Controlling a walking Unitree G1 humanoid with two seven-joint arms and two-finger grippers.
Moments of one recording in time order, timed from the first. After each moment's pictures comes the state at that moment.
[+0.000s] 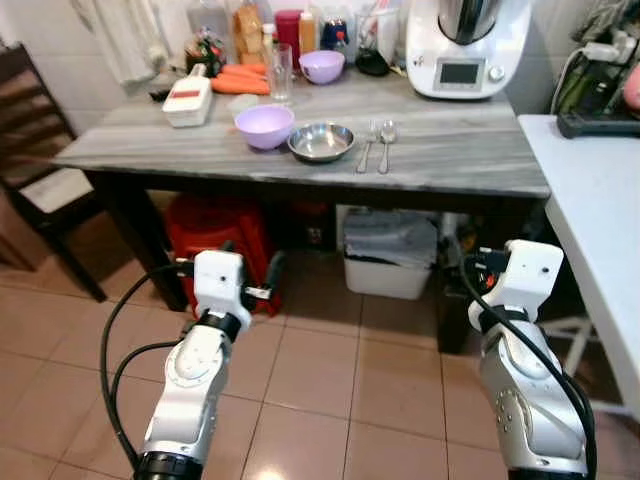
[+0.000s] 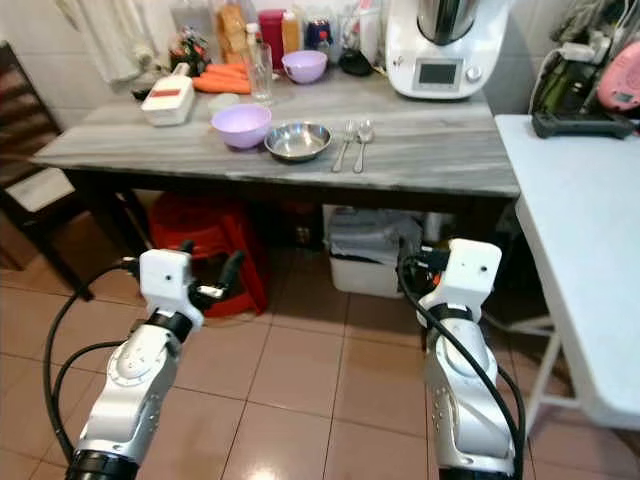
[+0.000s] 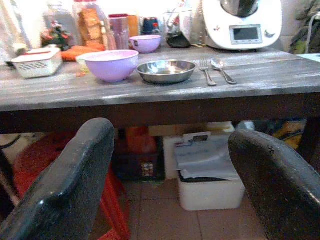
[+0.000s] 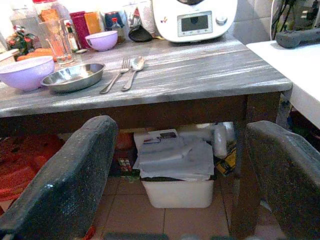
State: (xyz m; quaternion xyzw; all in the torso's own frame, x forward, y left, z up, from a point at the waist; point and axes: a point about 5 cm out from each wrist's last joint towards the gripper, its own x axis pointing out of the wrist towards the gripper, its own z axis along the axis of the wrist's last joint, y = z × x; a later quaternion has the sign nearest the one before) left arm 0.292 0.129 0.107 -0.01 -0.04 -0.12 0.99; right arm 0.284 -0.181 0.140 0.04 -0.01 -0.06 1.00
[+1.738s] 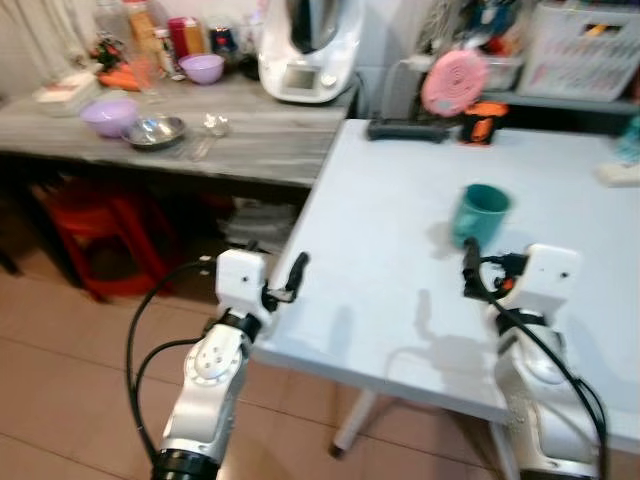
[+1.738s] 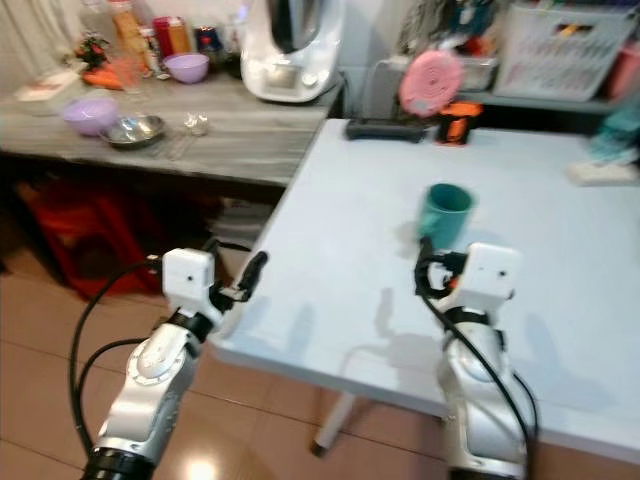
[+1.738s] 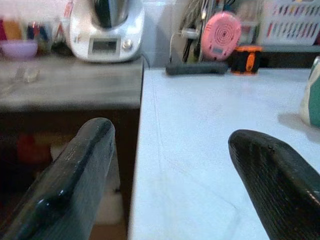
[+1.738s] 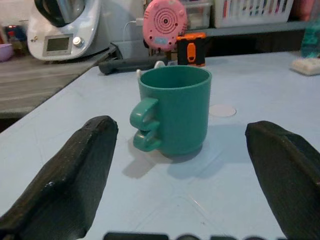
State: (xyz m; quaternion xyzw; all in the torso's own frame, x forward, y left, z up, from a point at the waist) left arm 0.290 0.110 0.104 -0.02 -0.04 -0.15 0.99; right arm 0.282 -0.192 0.138 0.04 -0.02 -0.09 1.00
